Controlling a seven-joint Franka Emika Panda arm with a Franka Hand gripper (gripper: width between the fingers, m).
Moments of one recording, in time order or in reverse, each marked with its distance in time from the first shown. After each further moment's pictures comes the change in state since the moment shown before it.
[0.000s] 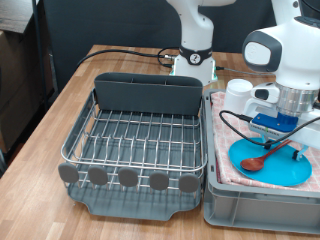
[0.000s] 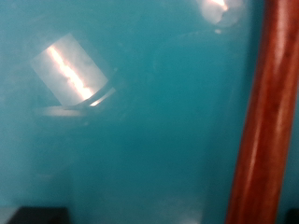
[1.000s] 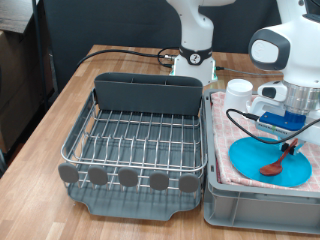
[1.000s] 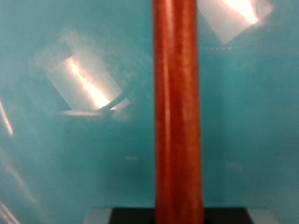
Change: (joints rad) arm 0.015 -0.011 0.001 0.024 0.035 -0.022 -0.021
